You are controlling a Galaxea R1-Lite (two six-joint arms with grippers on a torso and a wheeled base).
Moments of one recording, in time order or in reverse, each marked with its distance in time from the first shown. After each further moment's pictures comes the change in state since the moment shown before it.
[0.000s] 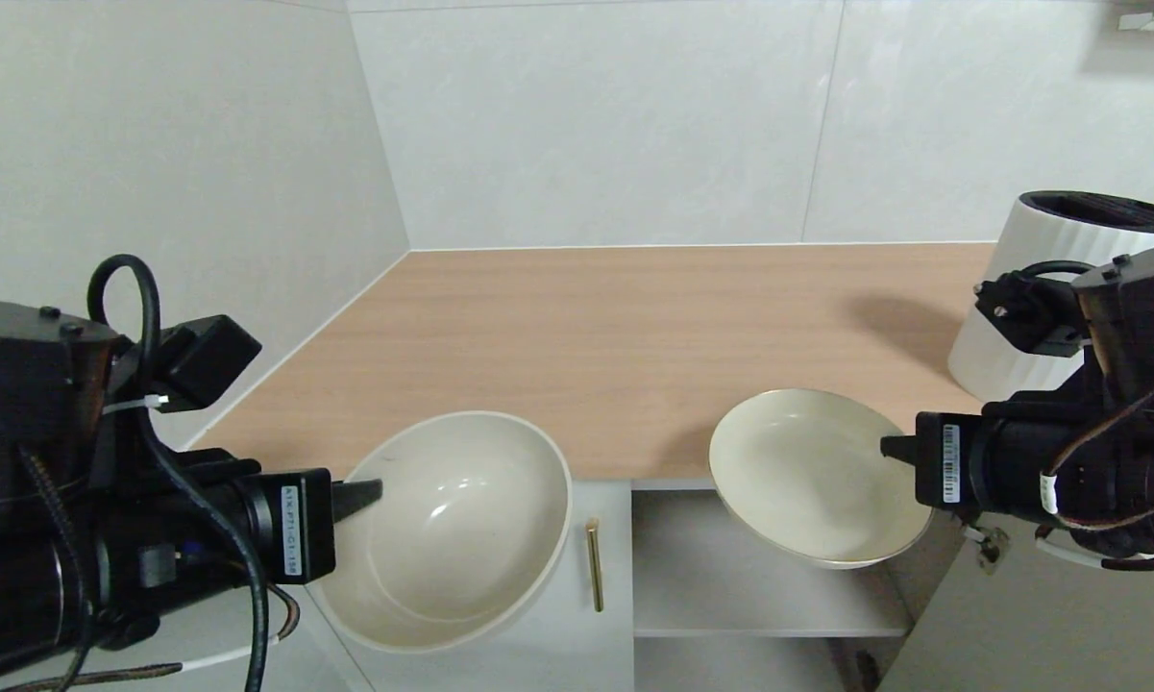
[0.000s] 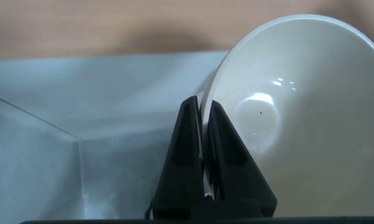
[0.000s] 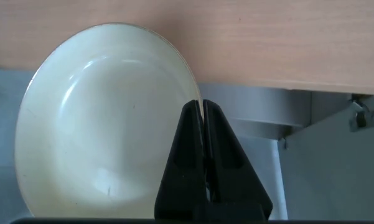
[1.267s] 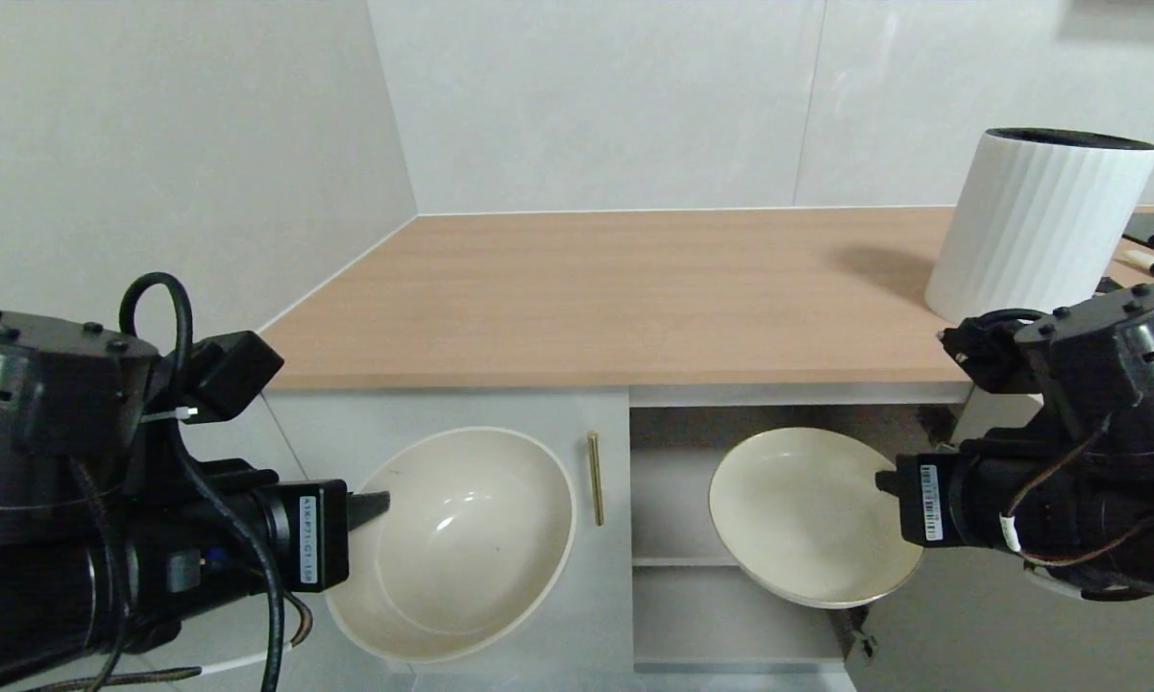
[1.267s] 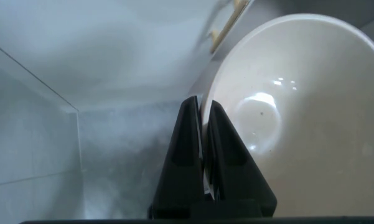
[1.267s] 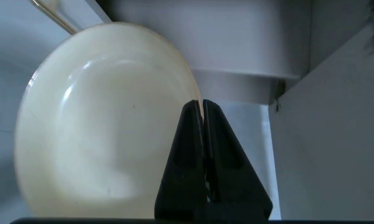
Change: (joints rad) left arm 0.000 0.027 0.011 -0.001 0.000 0.001; right arm 0.007 0.044 0.045 0.001 -0.021 -0.012
